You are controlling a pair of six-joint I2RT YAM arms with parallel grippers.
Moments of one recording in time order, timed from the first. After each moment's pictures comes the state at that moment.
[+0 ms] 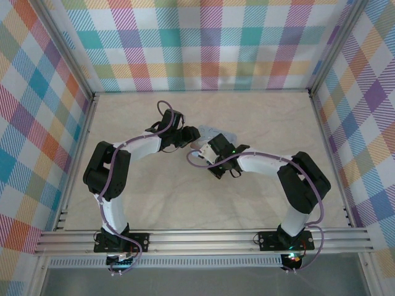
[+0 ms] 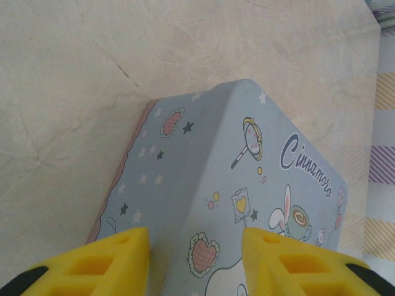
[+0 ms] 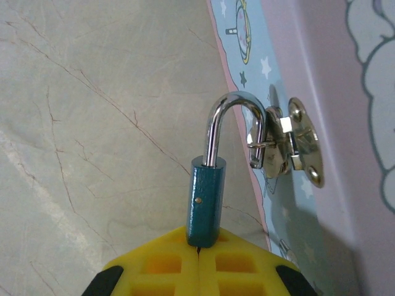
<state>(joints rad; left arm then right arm) -0.46 1.87 1.22 -0.13 0.32 -0.84 0.73 1.72 1.02 -0.39 -0.01 -0.28</state>
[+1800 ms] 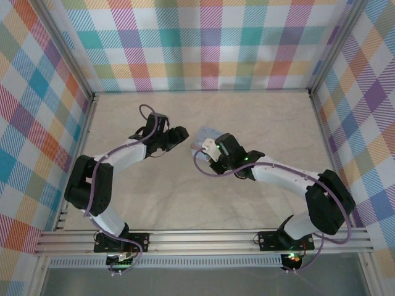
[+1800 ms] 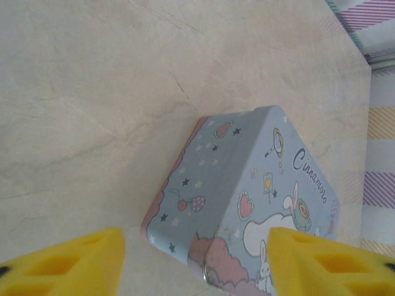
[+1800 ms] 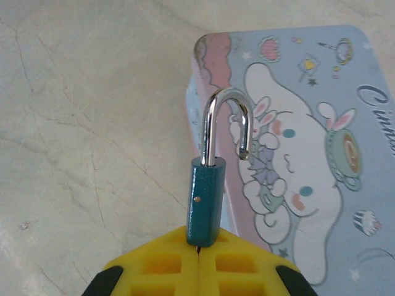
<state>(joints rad) -0.38 1.64 1.03 -0.13 0.28 -0.86 0.77 1.45 0.91 -0.28 0.04 -0.25</state>
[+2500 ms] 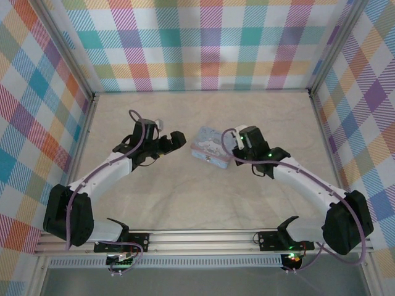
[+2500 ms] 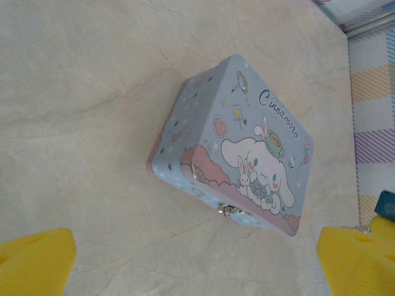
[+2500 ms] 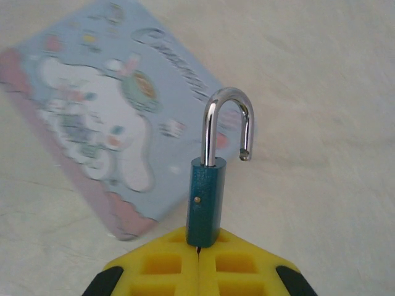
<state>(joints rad) -0.38 1.35 0.91 -0.27 0.29 -0.73 0.56 1.26 0.90 -0.47 0.19 0.07</state>
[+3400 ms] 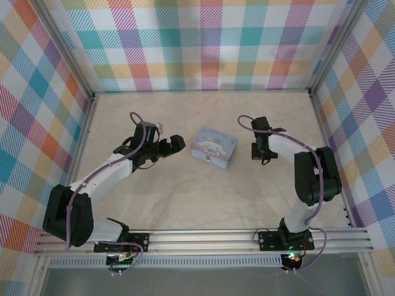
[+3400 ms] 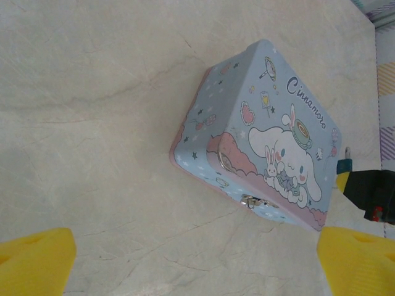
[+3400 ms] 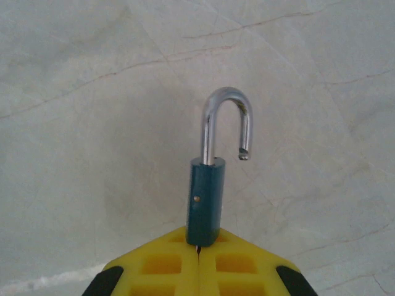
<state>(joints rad) -0.39 1.35 0.89 -0.30 0.26 -0.71 0.26 1.73 1.08 -0.65 0.25 0.29</state>
